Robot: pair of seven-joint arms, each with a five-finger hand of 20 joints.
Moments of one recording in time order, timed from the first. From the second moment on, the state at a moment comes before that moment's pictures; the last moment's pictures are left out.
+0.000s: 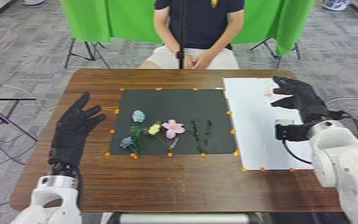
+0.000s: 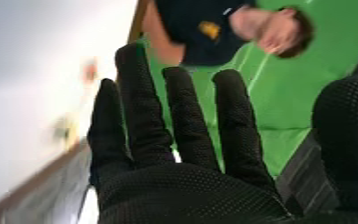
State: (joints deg) left arm 121.3 -52.6 -84.9 -121.7 44.4 21.6 20.9; right arm -98.3 -49.5 87.4 -111.3 -78.7 13.9 21.0
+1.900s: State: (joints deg) left arm 117.9 -50.9 -82.9 -121.2 43.4 21.6 23.0; right arm -68.7 -49.4 61.1 -78.3 -132.4 -2.8 38.0
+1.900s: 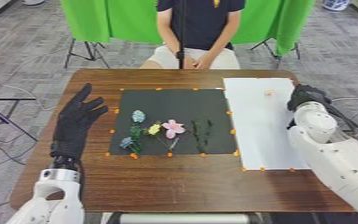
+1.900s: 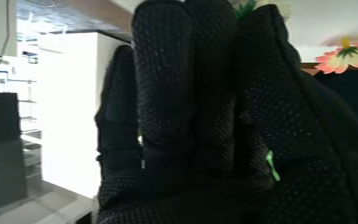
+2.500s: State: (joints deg) left arm 119.3 -51.4 -84.4 -121.5 43.7 21.6 21.8; right arm -68.6 -43.1 55.3 -90.4 -131.9 10.6 29.3
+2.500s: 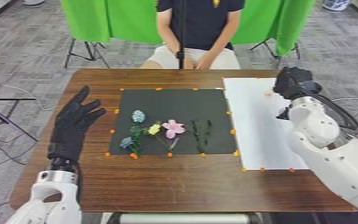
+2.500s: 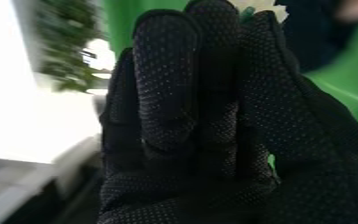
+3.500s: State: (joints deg) left arm 118.9 -51.6 -84.4 -121.5 43.9 21.6 20.8; right arm -64.6 -50.8 38.1 -96.0 -138.2 5.3 21.3
